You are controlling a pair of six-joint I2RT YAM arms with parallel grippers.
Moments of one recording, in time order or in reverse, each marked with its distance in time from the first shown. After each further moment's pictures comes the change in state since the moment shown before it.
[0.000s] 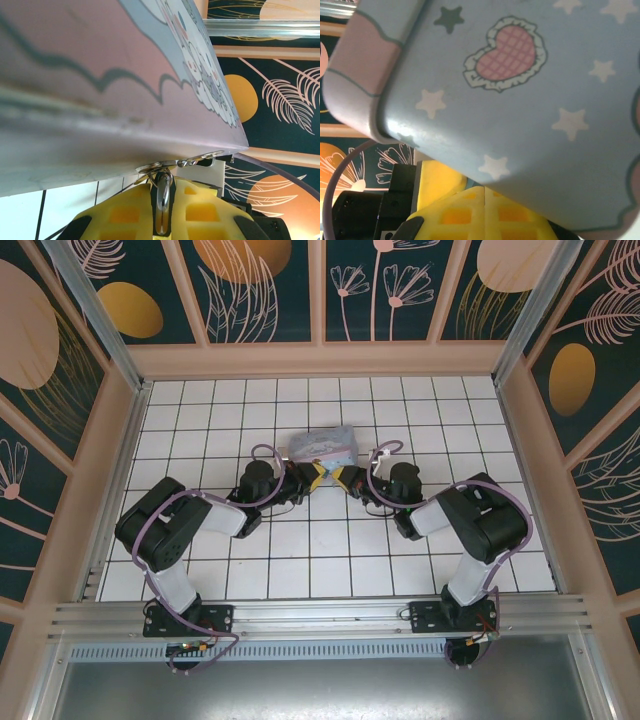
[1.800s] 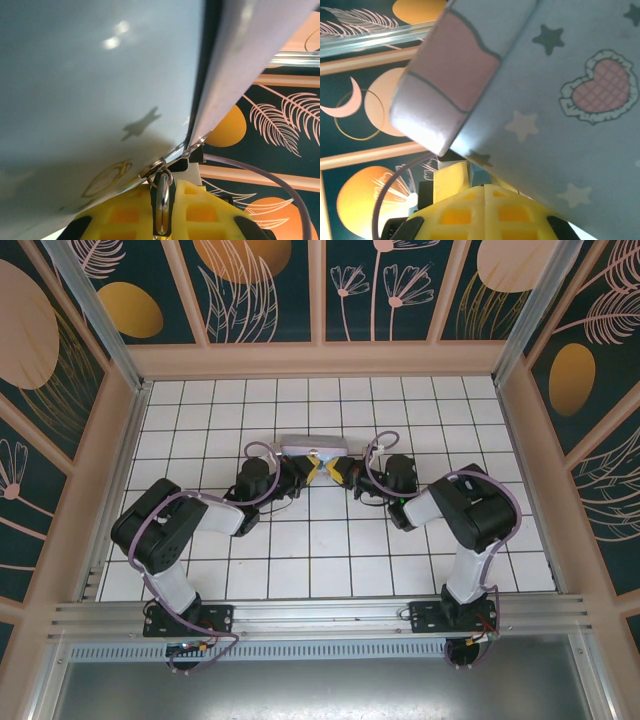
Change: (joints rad) left arm 0.014 -0.024 0.003 0.006 -0.079 -0.026; right arm -0.002 0.076 0.100 0.032 -0.055 0.275
